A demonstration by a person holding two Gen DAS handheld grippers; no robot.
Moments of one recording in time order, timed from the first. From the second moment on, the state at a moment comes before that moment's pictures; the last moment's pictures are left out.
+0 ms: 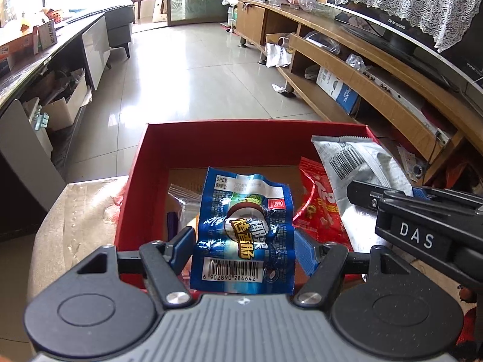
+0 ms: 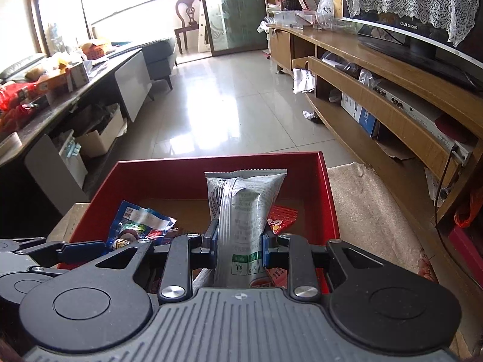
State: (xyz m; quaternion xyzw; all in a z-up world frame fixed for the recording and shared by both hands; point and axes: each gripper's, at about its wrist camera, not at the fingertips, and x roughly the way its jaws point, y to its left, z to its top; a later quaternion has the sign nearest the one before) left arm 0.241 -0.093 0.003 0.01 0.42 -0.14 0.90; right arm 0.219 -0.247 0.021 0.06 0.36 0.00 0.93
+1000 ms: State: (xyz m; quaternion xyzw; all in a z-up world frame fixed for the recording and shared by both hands) left arm 0.242 -0.095 -0.002 0.02 0.41 -0.13 0.90; right arm 0.229 -0.253 0.009 0.04 0.35 -0.03 0.94
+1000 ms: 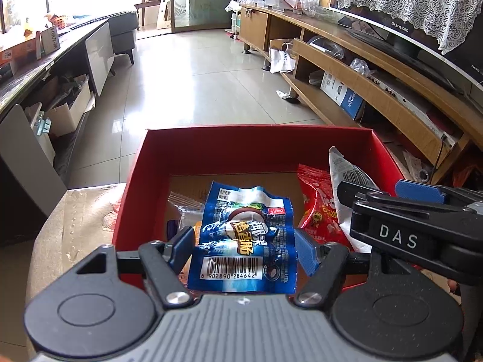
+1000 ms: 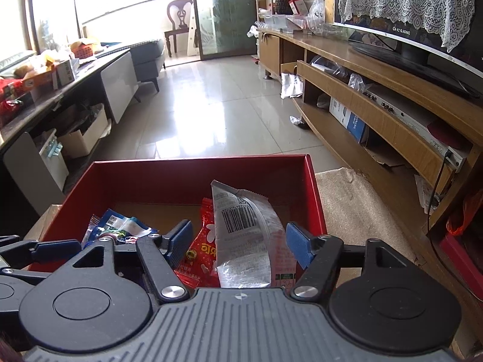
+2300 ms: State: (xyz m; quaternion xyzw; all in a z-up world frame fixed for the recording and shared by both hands) left arm 0.213 -0.095 0.035 0.03 0.37 -0.12 0.92; right arm 0.197 -0.245 0.047 0.02 0.30 -0.03 0.95
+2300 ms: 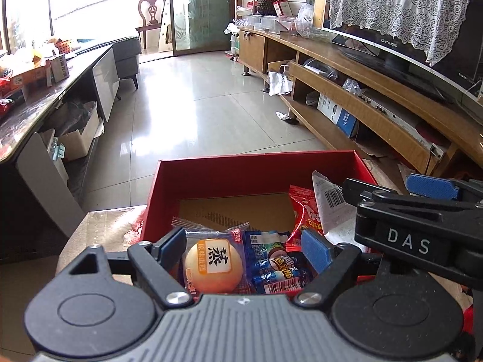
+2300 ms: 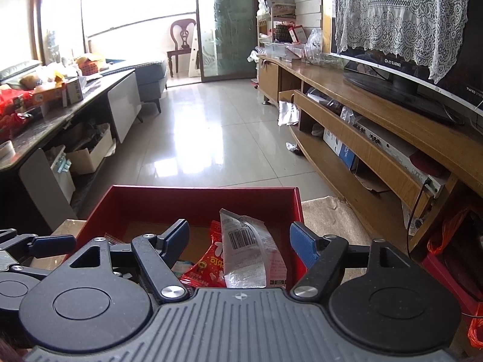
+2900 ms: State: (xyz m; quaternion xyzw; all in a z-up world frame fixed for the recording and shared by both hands) left arm 0.166 -0.043 0.019 0.02 0.44 -0.14 0.89; right arm 0.147 -0.221 0.043 -0.03 0.34 0.00 0.94
